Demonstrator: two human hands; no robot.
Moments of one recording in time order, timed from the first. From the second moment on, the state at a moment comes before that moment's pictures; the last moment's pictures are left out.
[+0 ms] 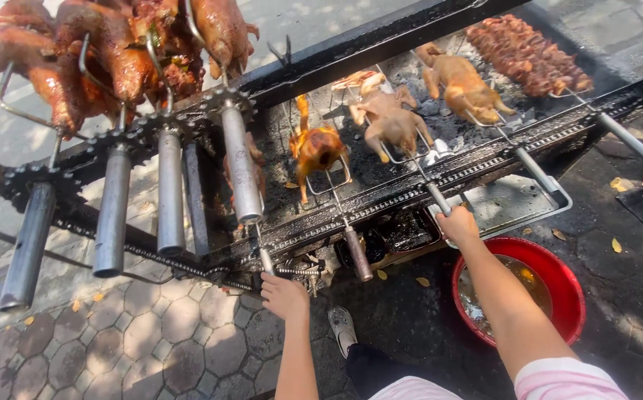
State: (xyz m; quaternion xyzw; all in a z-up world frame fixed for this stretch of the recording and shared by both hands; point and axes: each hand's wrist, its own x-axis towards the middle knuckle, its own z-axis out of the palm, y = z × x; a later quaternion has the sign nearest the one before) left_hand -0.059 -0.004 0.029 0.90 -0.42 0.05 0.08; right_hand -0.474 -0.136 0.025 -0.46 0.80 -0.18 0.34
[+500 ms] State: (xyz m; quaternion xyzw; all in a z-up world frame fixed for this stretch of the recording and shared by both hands) left_hand -0.027 -0.003 0.027 0.91 -0.39 -0.06 0.07; right_hand -0.483 -0.144 0.023 -0.46 0.82 -0.13 0.32
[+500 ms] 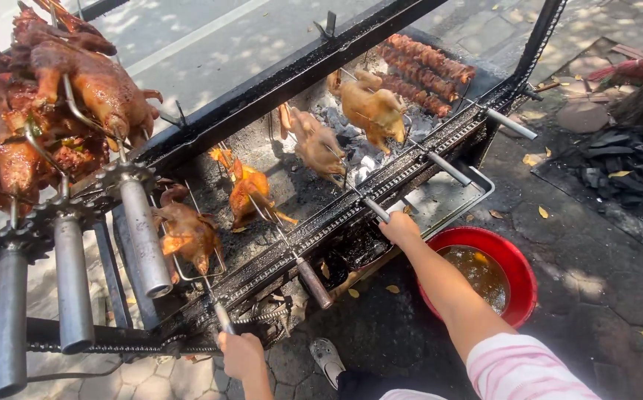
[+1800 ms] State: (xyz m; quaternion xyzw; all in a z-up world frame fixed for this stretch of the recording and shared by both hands) left_hand 0.017 -0.006 -0.041 0.90 -0.34 -0.22 0.14; right_hand -0.472 -0.144 -0.006 -0.49 0.82 -0.16 0.26
